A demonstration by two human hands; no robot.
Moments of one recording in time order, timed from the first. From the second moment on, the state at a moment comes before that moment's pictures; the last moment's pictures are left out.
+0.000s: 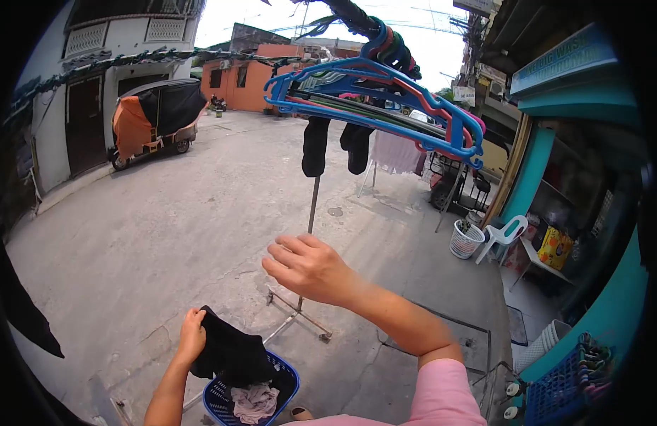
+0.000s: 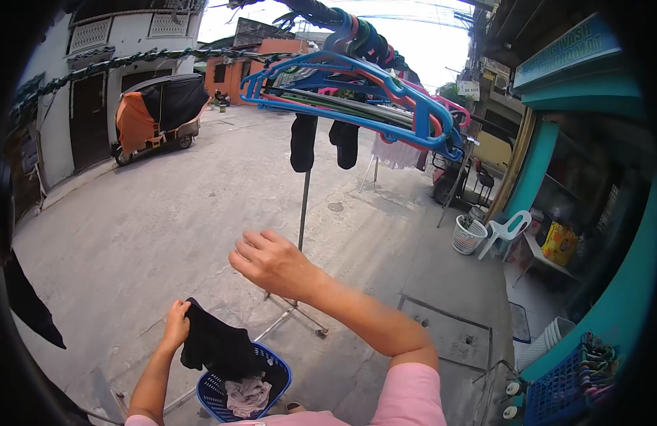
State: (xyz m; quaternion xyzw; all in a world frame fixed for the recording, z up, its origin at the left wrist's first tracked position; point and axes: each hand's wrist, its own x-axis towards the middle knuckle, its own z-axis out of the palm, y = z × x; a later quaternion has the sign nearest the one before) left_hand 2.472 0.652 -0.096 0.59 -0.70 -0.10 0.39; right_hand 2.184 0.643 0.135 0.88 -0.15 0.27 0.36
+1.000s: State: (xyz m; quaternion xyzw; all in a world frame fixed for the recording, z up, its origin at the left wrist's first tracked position) left_hand 2.520 0.621 0.016 0.60 -0.74 -0.16 0.27; right_hand 2.120 0.716 0.194 0.78 -0.45 0.36 0.23
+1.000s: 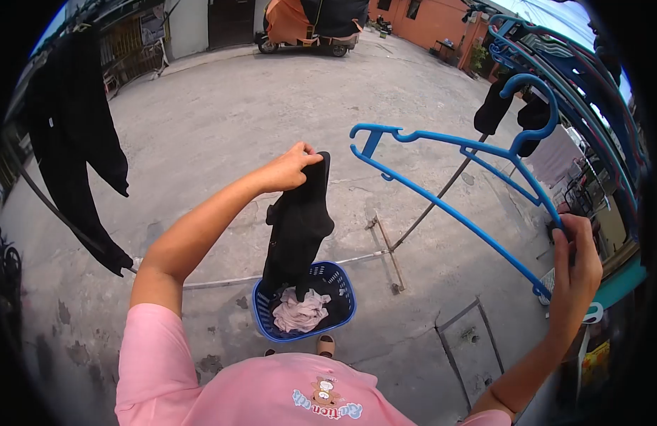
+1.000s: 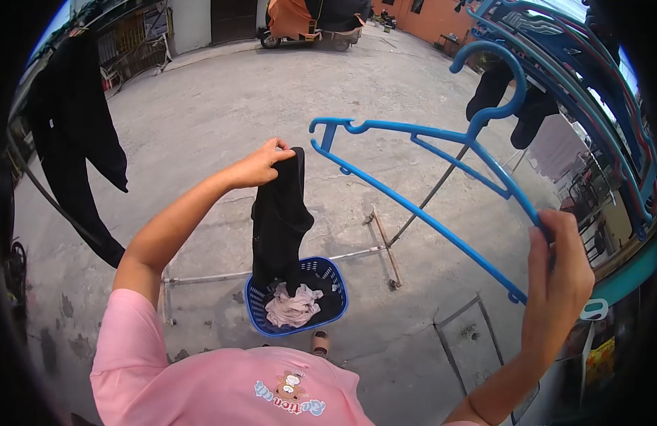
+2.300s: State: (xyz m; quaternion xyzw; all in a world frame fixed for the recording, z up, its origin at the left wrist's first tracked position) left_hand 2.510 0.738 0.131 0.59 -0.70 0.14 0.36; right_hand 2.231 0.635 -0.035 0.85 -0.24 0.46 -0.09
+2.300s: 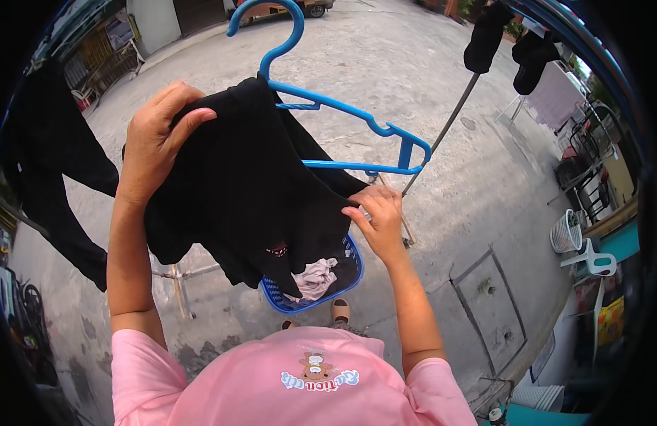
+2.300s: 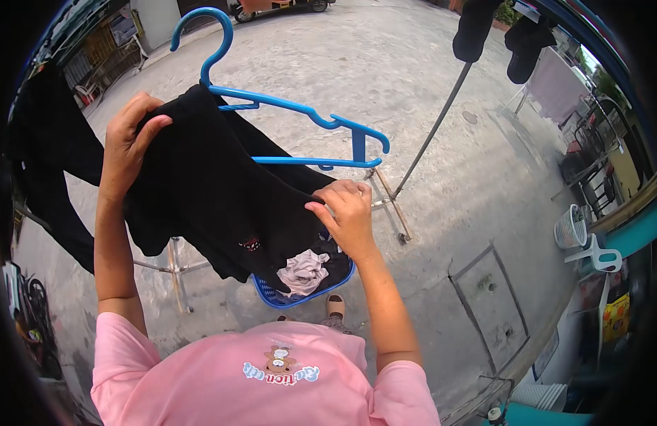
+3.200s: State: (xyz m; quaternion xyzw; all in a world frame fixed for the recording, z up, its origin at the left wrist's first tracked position) left_hand 2.509 0.712 0.109 0.58 -0.67 0.25 0.40; right_hand 2.204 0.558 0.088 0.83 -0.27 0.38 -0.31
